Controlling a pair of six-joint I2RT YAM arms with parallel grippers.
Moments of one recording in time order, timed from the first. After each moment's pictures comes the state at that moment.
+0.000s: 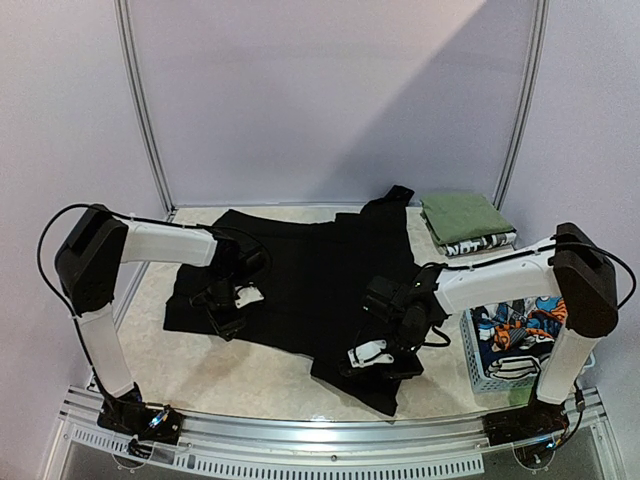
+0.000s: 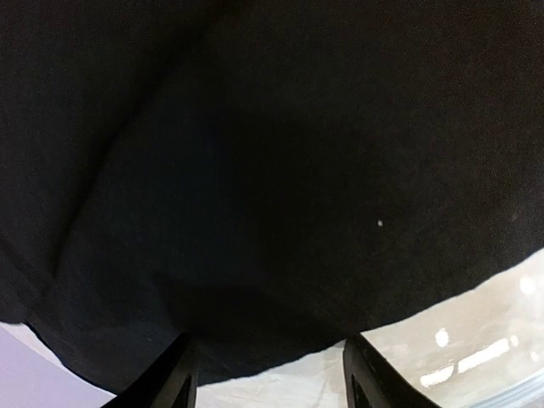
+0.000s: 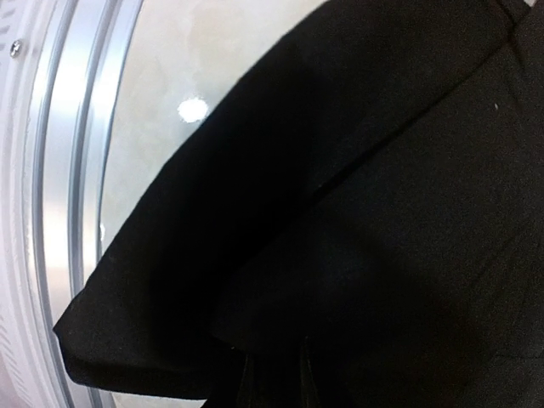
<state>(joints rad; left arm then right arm) -0.63 1.88 1.17 -1.00 -0.17 0.24 1.01 1.80 1.07 -0.75 -0.29 -0.73</state>
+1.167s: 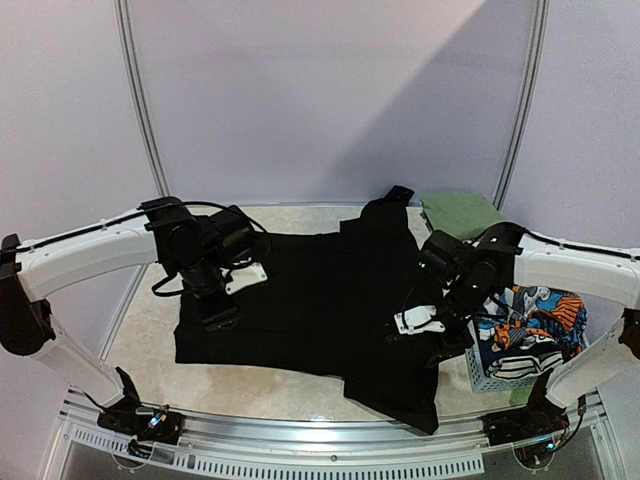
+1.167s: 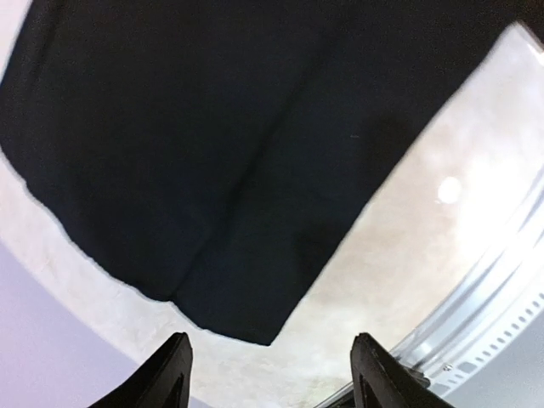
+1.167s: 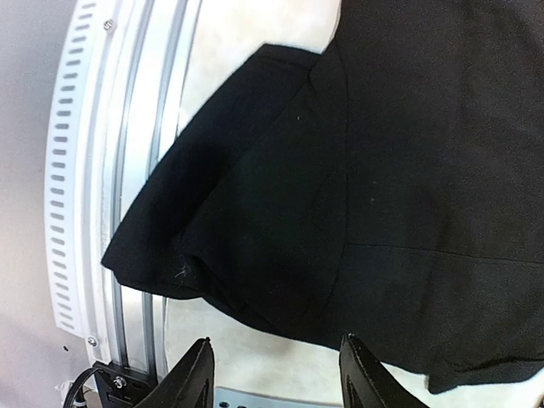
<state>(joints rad) -0.87 1.47 1.27 -1.22 -0.17 0.21 0.89 1.41 1.08 -1.07 -0.27 -0.79</state>
